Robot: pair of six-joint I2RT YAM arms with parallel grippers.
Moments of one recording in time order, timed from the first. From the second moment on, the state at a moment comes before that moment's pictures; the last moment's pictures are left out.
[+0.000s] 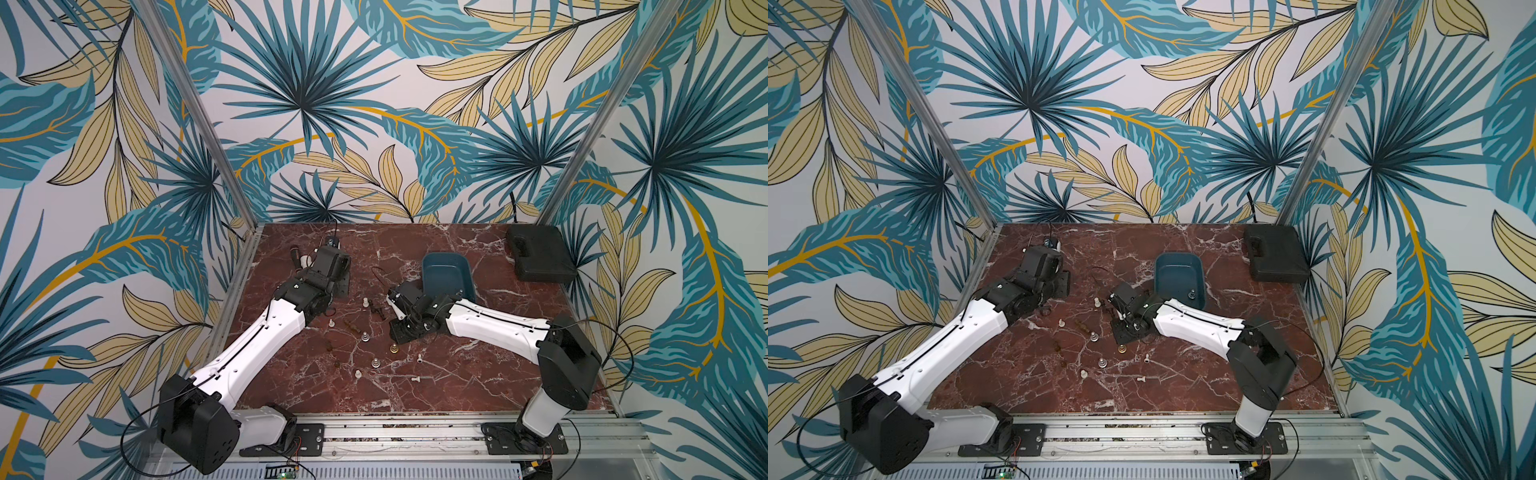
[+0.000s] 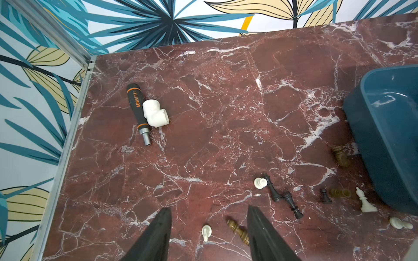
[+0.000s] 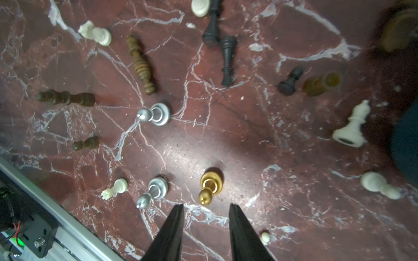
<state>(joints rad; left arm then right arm) -0.45 1.29 1.13 -0.61 -0.35 -0.27 0.87 1.72 1.23 -0.63 -0.04 0.47</state>
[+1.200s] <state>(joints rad) -0.43 1.27 1.12 -0.61 -0.34 -0.26 0.90 1.84 1.29 -0.72 -0.02 0.46</state>
